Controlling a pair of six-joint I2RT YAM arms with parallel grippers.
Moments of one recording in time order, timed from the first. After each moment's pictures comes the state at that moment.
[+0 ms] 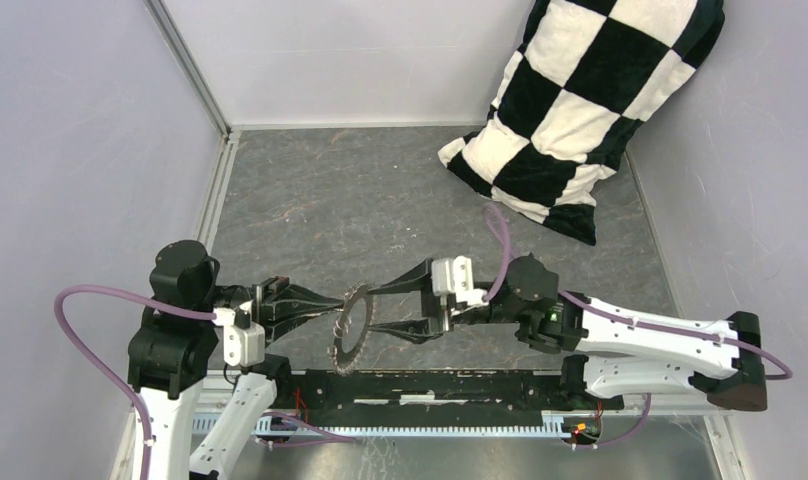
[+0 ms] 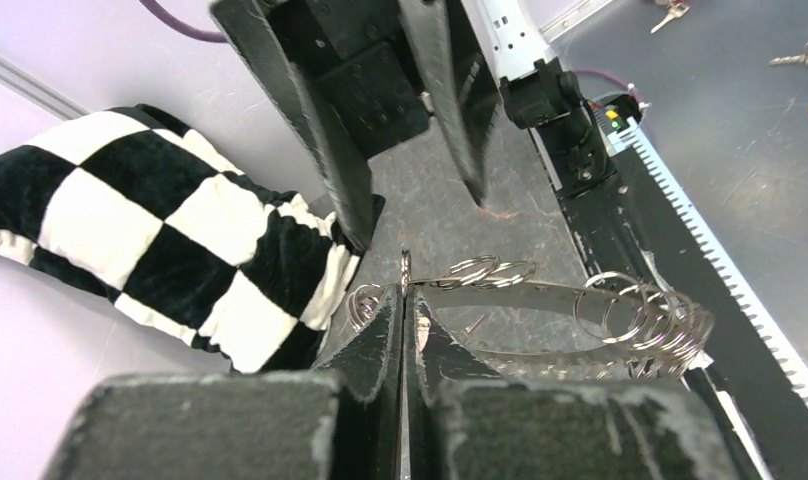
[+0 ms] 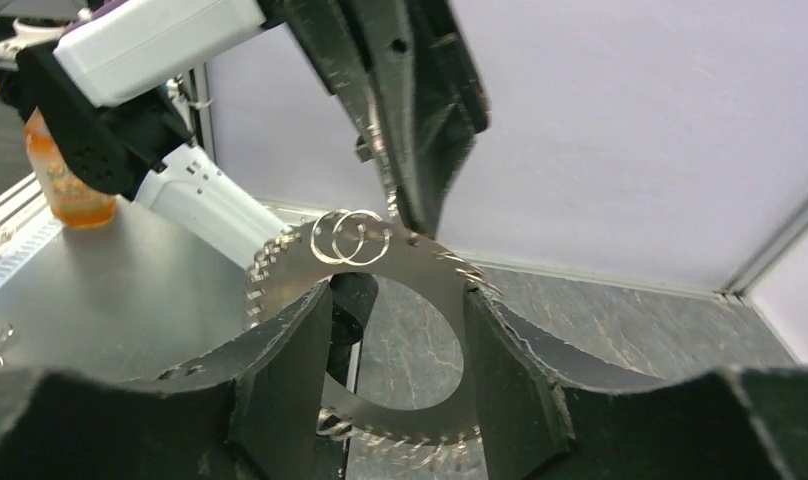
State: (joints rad) left arm -0.17 0.57 1.15 -0.92 1.45 1.01; right arm 1.29 1.02 0.92 0.32 -0.30 -0.10
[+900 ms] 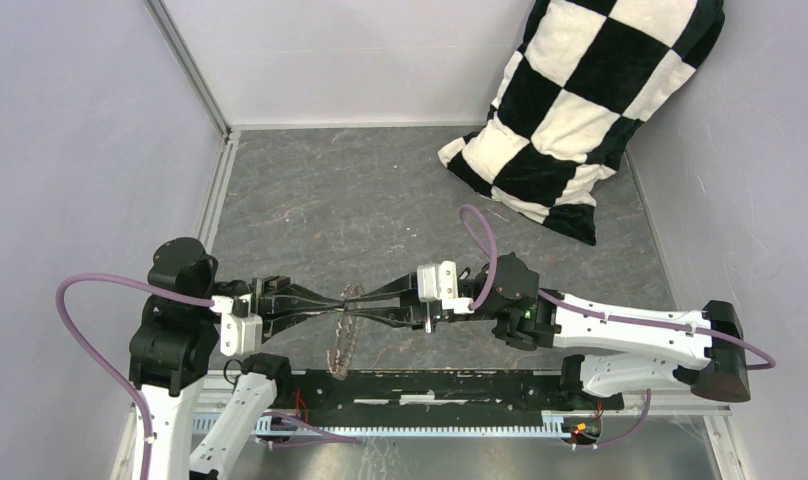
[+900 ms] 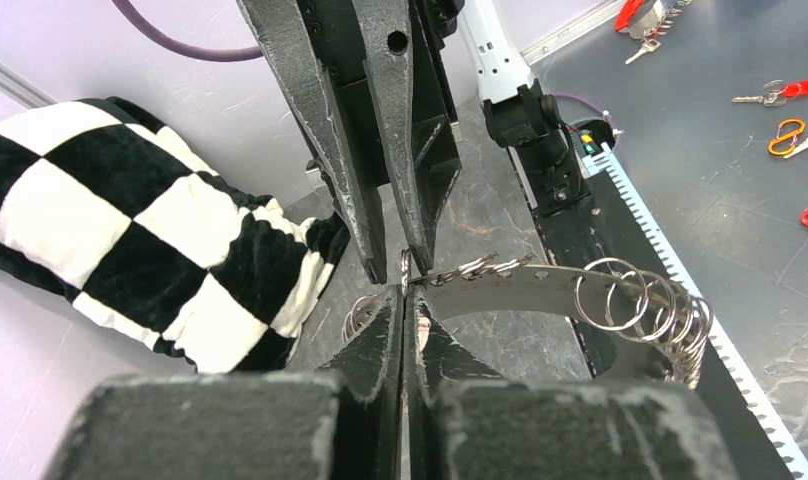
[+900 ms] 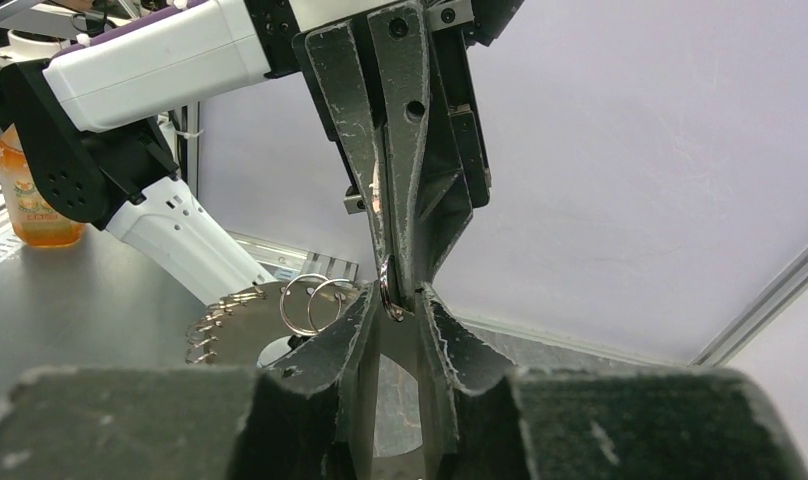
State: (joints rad) left arm -0.17 0.58 1.14 -0.83 1.48 0.85; right arm 1.31 1.16 0.95 0.51 -0.35 -0.19
